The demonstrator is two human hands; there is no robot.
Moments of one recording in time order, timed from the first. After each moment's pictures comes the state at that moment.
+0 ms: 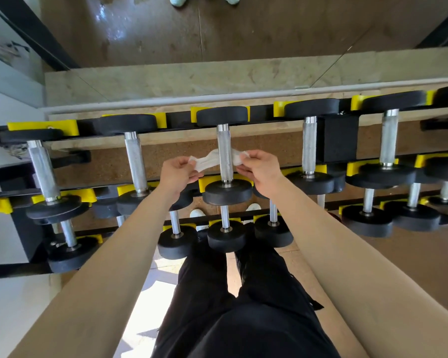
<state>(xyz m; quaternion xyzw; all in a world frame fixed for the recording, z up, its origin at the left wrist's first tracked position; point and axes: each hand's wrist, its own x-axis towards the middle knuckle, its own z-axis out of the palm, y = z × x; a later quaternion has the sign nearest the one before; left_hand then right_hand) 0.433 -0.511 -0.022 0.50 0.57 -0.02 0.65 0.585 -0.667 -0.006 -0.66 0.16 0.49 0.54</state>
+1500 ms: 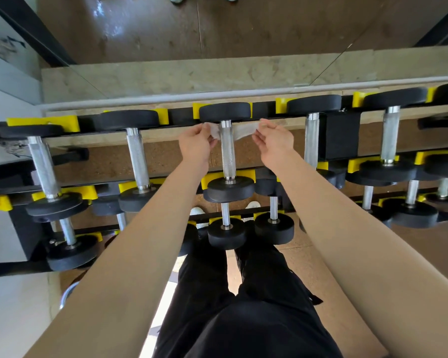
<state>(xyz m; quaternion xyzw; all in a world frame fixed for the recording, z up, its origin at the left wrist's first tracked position) 0.508 -0.523 0.015 0.37 0.58 0.14 0.71 0.626 -0.632 0.012 -0.64 0.27 0.35 0.63</state>
